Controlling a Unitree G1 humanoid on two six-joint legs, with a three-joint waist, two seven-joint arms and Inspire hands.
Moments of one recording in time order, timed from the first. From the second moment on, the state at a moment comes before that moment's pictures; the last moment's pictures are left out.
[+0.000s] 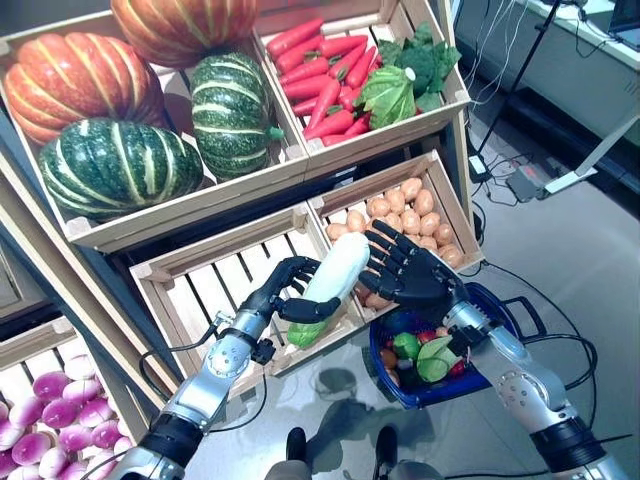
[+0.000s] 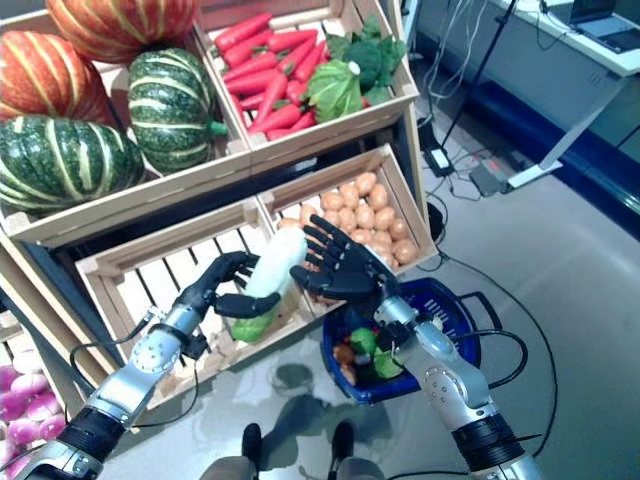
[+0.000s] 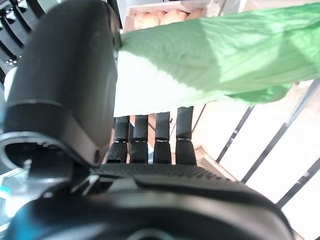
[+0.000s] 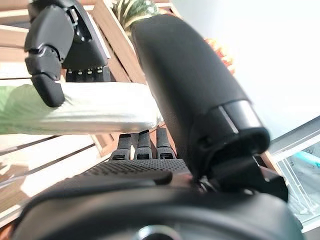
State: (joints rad) left arm -0.20 0.52 -0.32 0.23 -0.02 -0.13 0.04; right arm -0.18 -0.50 0.25 -0.08 1.00 0.16 0.19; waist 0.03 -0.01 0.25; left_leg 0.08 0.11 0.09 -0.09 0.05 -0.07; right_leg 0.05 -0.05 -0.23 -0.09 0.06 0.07
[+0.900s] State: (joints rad) left arm -0.13 0.52 -0.31 0.30 -0.14 -0.10 -0.08; right arm -0.18 -0.46 0.26 0.01 1.12 0.32 0.22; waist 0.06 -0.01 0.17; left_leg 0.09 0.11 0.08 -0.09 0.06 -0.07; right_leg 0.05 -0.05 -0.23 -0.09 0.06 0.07
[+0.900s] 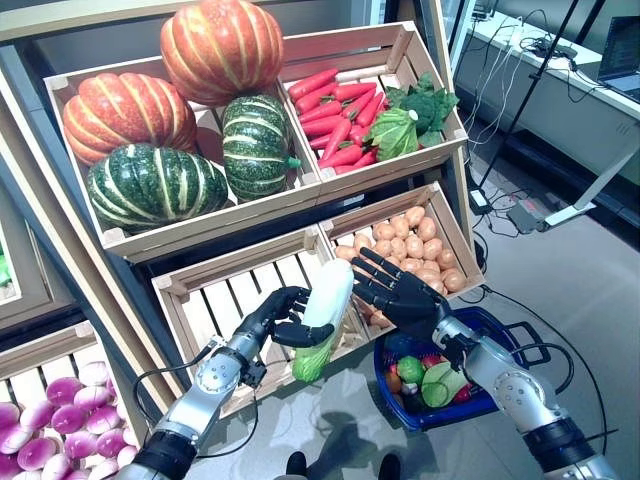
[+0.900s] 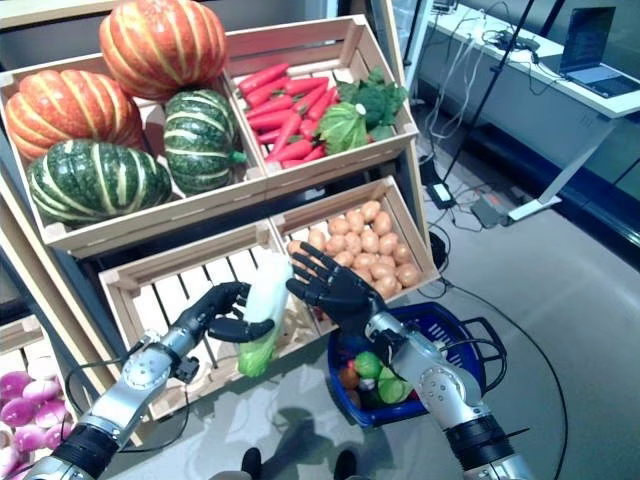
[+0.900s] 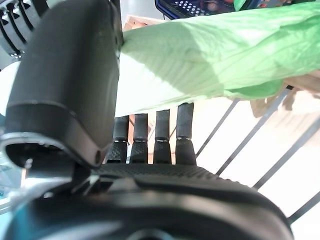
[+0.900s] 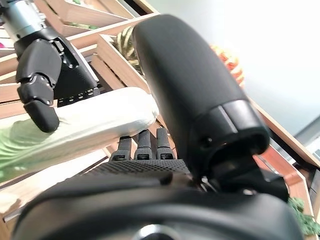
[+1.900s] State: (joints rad) left arm -0.13 0.51 -0.40 0.24 -0.03 -0.03 0.00; right arm -0.19 -0.38 0.37 0.00 0.83 0.27 -0.09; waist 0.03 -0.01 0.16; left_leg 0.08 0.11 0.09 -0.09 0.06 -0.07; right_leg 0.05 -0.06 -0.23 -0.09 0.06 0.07
